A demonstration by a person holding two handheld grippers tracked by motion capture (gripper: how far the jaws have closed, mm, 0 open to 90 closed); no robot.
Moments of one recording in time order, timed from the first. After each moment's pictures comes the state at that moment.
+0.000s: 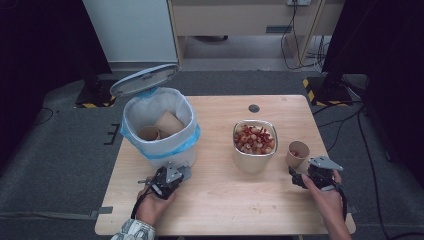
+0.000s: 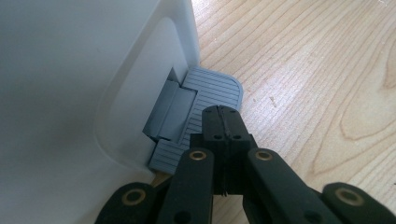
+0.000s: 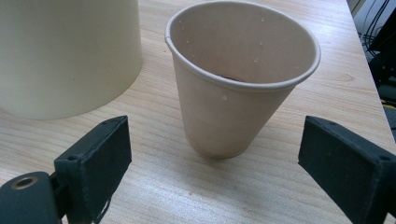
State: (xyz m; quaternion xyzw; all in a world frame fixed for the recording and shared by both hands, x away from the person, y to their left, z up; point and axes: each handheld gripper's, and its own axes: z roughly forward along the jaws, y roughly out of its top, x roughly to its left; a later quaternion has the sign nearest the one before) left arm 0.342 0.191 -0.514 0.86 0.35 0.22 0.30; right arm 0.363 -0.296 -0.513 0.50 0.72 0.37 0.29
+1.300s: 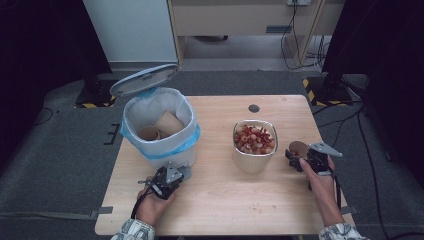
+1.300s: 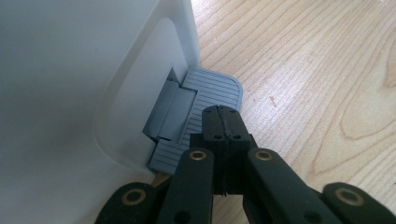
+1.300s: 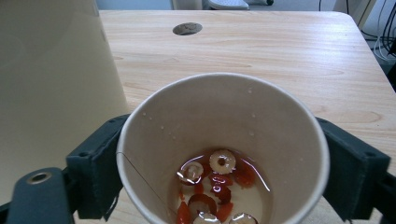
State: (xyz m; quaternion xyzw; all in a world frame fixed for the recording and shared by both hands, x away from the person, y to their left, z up) left arm 0.341 0.191 -0.514 0.86 0.35 0.22 0.30; right arm 0.411 -0.298 -0.515 0.53 0.67 0.44 0.28
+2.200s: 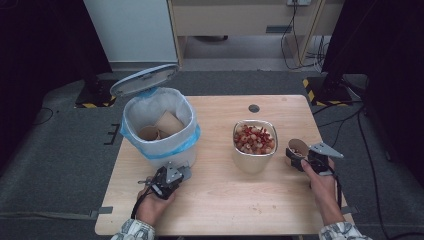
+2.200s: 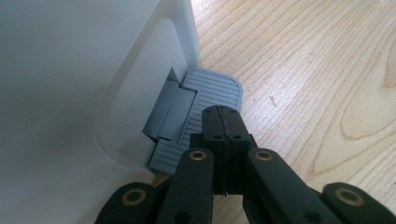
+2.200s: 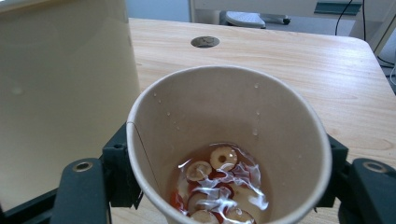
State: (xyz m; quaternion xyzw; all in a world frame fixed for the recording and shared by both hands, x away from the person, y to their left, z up) left arm 0.341 0.191 -0.514 0.86 0.35 0.22 0.30; right arm 0.409 -0.299 -0.512 0.48 0.69 0.46 0.28
